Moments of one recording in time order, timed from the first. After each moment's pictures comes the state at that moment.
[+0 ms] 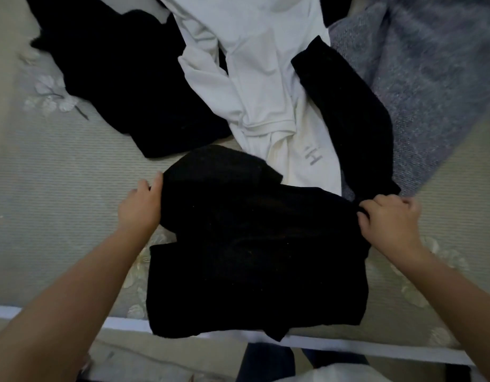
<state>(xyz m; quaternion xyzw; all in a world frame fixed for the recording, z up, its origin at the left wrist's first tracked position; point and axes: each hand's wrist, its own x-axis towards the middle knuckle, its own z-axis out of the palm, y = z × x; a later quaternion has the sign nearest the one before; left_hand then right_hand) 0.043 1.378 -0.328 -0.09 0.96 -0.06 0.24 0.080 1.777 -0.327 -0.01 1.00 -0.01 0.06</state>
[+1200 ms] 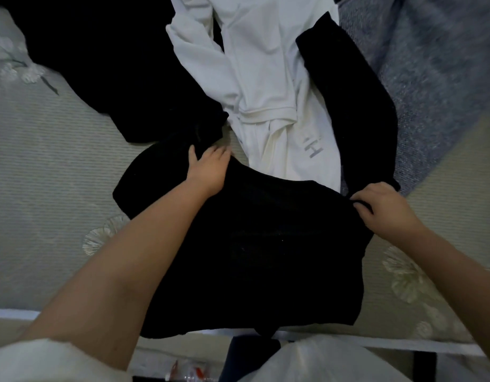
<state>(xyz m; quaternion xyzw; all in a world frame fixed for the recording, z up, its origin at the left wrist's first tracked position) -0.018 1.477 -0.385 0.10 0.94 -0.01 0.31 0.048 1.778 -0.322 -0.07 0.96 -0.13 0.23</state>
